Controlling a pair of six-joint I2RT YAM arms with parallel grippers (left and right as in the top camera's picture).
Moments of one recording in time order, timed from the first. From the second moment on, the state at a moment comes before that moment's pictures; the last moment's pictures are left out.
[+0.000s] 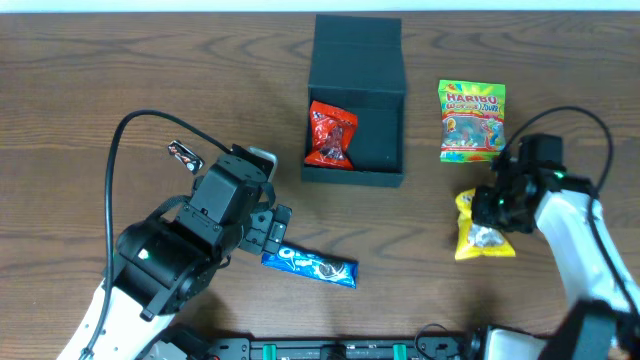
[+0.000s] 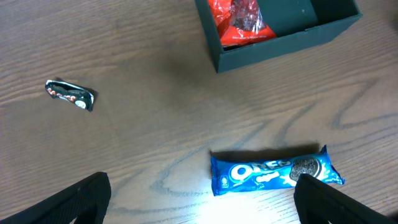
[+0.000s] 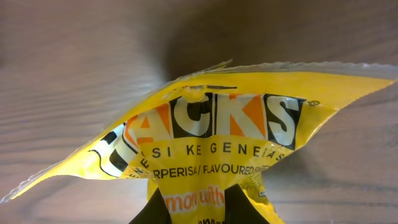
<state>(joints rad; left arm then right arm) -0.63 1.04 1.18 -1.12 -0.14 -0.20 -0.19 1.41 0.85 -0.85 -0.14 0.06</state>
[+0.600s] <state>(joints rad) -0.63 1.04 1.18 -1.12 -0.14 -0.20 0.26 1.14 1.08 -0.83 -0.21 0.56</state>
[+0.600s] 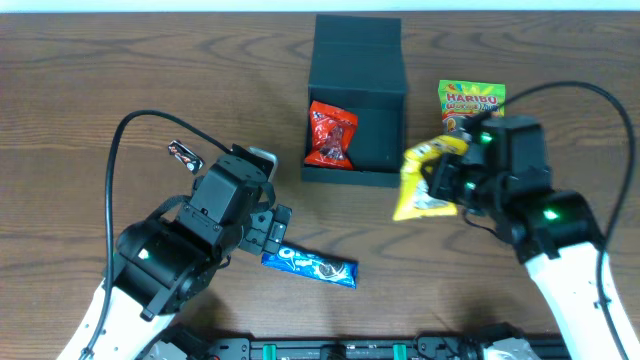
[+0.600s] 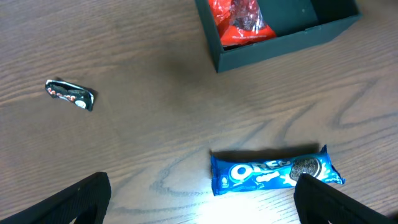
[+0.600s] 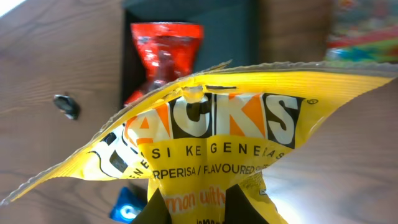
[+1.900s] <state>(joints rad) -0.63 1.04 1.18 -1.16 -0.14 -0.20 0.36 2.00 1.58 -0.81 -0.02 0.64</state>
